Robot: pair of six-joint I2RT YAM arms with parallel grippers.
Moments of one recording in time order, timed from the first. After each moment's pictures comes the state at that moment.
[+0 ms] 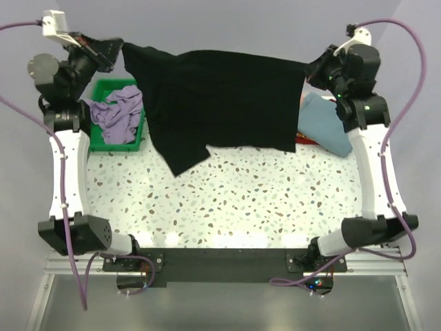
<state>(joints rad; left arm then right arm) 0.19 1.43 1.64 0.10 0.57 -0.58 0.12 1.50 1.88 -0.59 -0.02 0.44</state>
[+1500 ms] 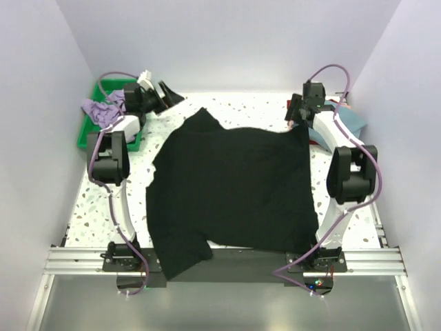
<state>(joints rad) 0.04 2.18 1.62 0.31 0.63 -0.62 0.06 1.87 1.56 -0.40 0.14 0.32</state>
